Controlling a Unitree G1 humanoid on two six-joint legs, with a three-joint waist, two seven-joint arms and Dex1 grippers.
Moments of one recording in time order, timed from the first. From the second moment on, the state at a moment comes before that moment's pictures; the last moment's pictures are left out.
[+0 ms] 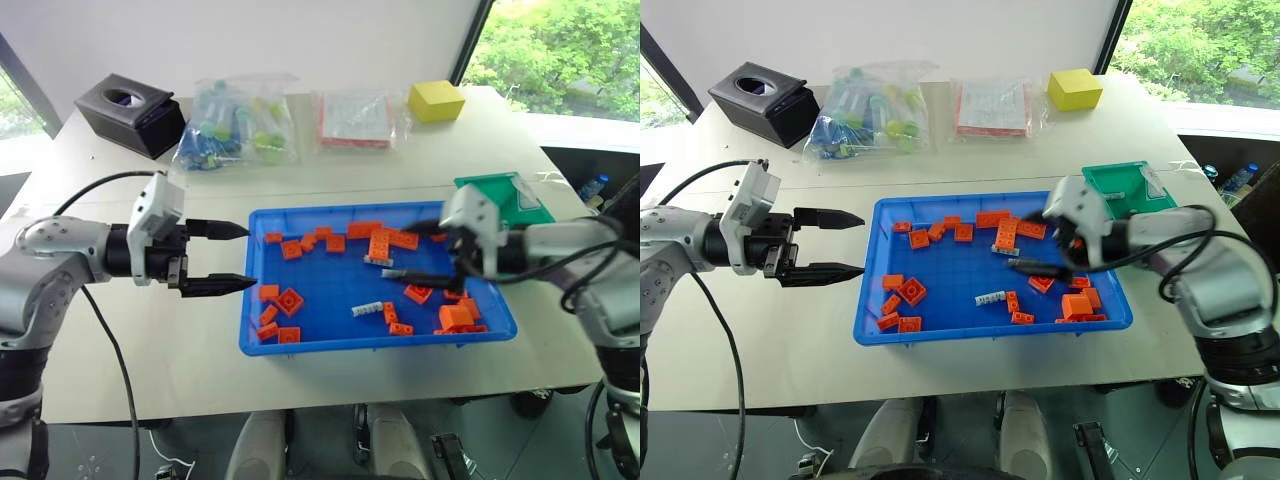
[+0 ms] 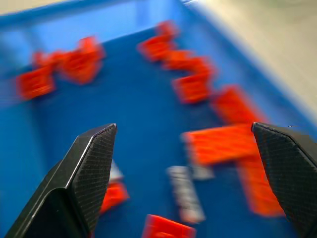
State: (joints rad) left arm -0.41 0.94 0.13 -0.25 -0.71 0.66 -1.25; right arm -0.48 -0.88 0.13 -0.30 0.41 0.67 1.10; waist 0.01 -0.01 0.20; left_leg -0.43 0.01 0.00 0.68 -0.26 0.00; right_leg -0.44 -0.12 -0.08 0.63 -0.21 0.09
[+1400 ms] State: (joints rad) left arm -0.44 0.93 0.12 -0.27 -0.72 0.68 -1.21; right arm -0.67 -0.89 0.00 -0.03 0.19 0.62 1.01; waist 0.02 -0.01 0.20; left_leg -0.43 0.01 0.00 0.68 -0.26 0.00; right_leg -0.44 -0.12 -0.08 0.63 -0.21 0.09
